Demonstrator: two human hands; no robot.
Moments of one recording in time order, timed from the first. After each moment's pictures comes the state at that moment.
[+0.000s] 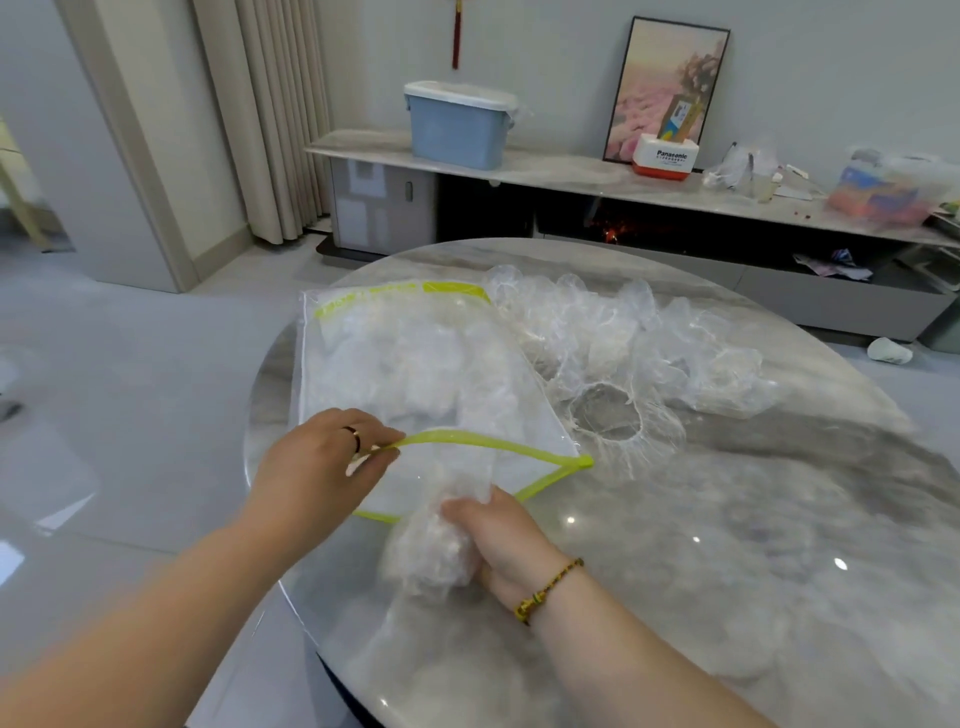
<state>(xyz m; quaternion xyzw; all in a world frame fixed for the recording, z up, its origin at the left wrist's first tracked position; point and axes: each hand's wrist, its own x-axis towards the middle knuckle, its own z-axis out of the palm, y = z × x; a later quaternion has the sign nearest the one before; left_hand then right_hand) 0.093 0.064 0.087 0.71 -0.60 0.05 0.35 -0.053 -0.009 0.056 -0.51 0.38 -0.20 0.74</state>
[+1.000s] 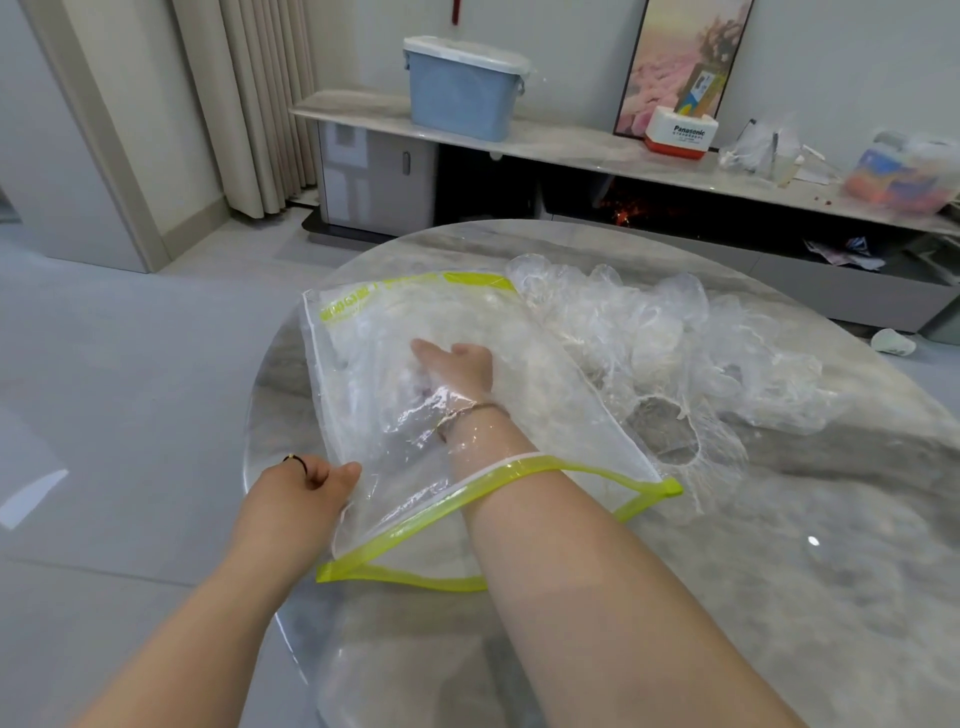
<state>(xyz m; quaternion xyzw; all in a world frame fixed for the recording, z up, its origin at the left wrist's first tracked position) 0.145 0.041 0.060 0.83 -0.24 -0.25 0.43 0.101 -0.114 0.076 -0.51 0.49 -0.31 0.64</state>
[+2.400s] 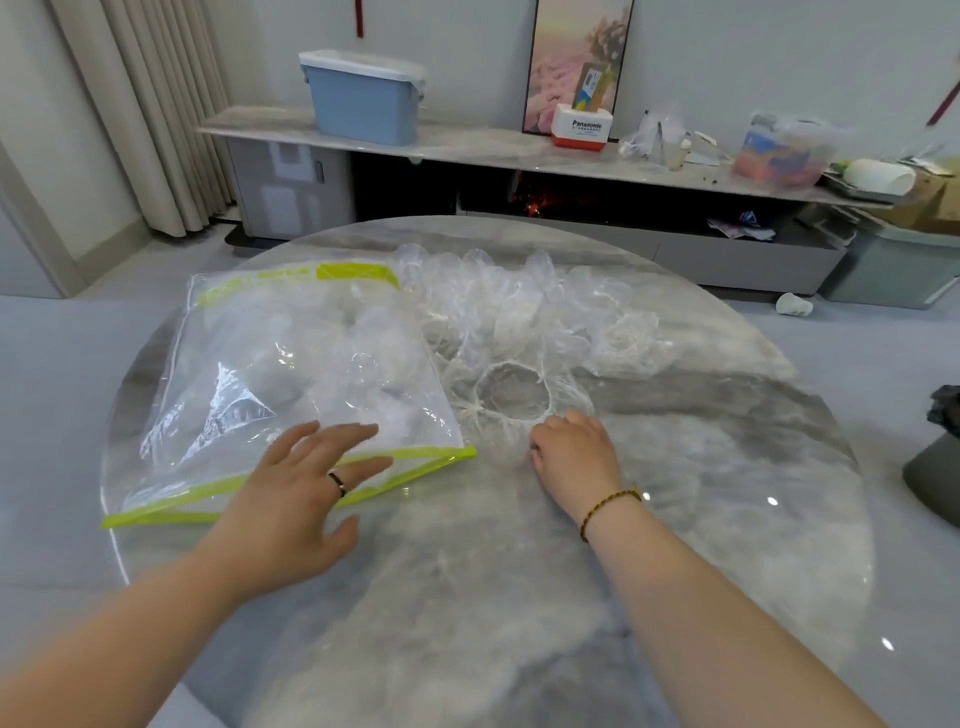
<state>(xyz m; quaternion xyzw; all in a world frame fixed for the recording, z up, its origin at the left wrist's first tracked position) 0.048 0.025 0.047 0.62 -0.75 0.11 0.19 -0.179 -0.127 0.052 -0.89 0.45 -0.05 -0.07</state>
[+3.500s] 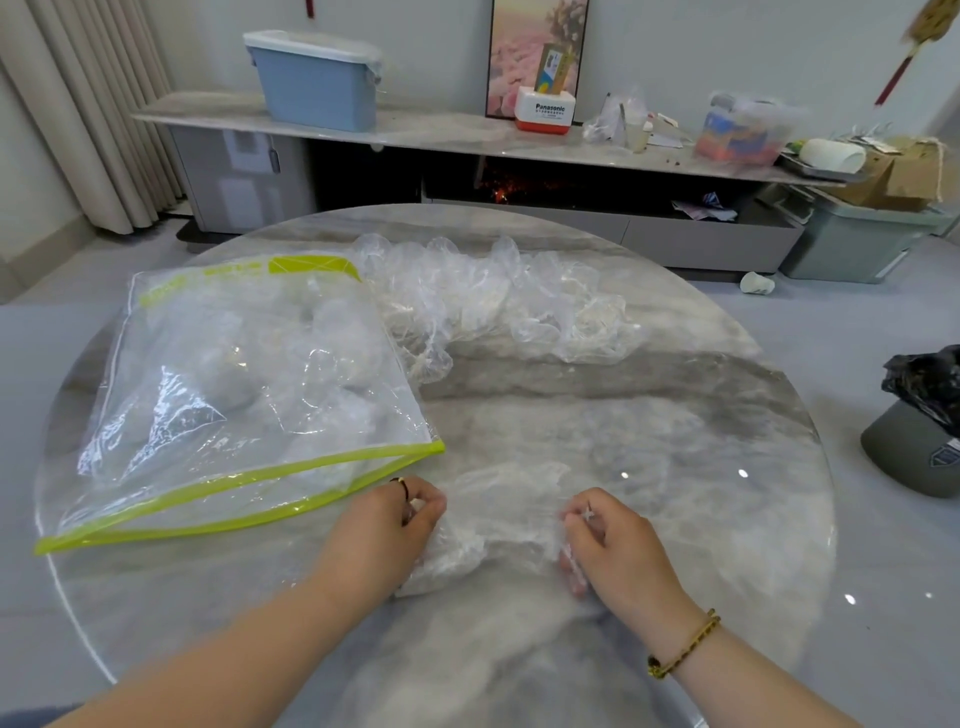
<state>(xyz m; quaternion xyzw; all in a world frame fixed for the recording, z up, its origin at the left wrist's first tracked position) -0.047 -0.004 0.036 0.72 -0.51 -0.30 0.36 -0.249 -0.052 0.046 -0.69 0.55 -0.24 0.40</state>
